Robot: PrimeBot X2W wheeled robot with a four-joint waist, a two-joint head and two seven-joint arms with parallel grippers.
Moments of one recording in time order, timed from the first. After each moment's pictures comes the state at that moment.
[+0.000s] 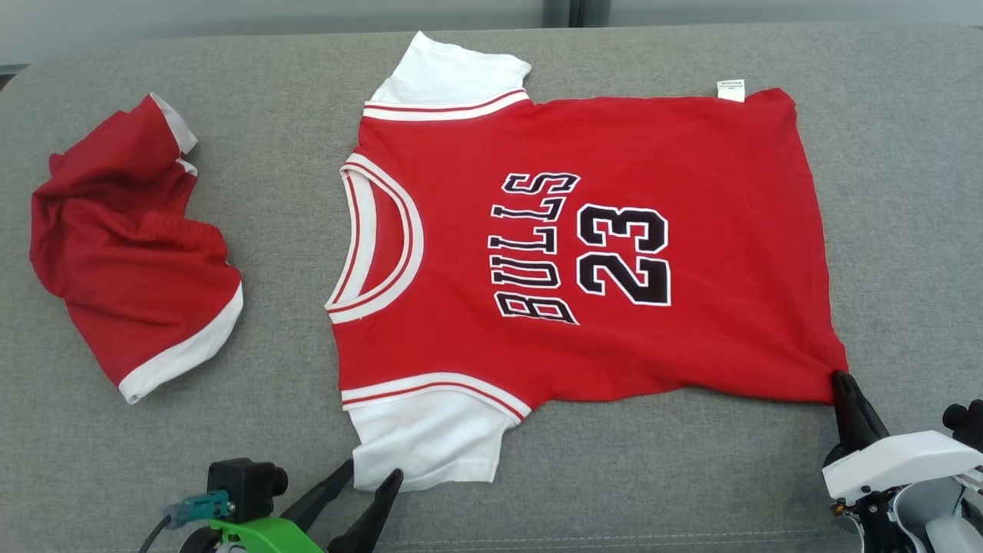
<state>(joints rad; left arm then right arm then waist) 0.08 0.29 -0.46 0.00 -0.76 -0.11 0.11 0.07 -0.14 0.01 0.26 0.75 0.03 -0.07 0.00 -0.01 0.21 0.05</state>
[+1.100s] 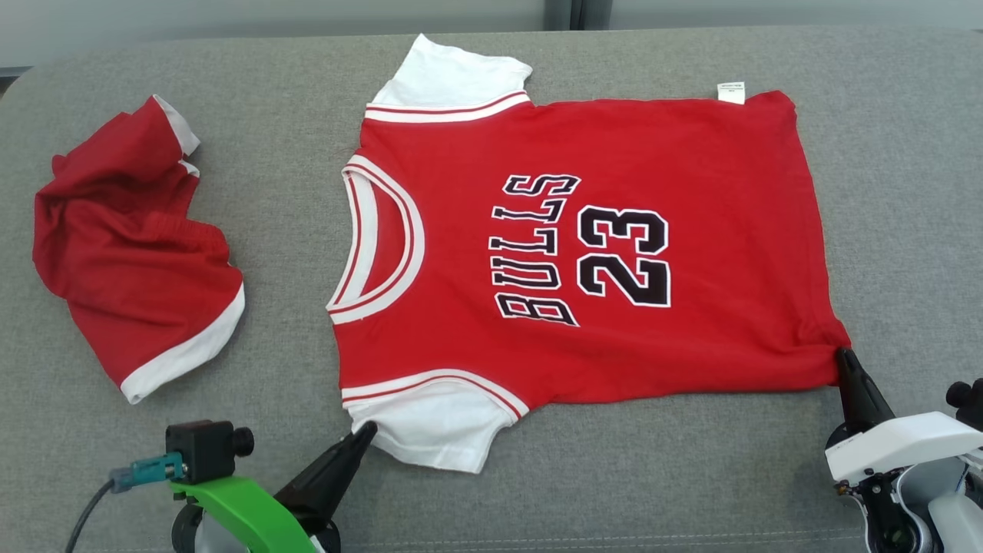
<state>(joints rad) 0.08 0.29 -0.39 -0.11 -0.97 -0.11 0.21 0.02 -0.16 0.03 0.29 0.74 0.07 -0.10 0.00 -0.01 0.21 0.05</state>
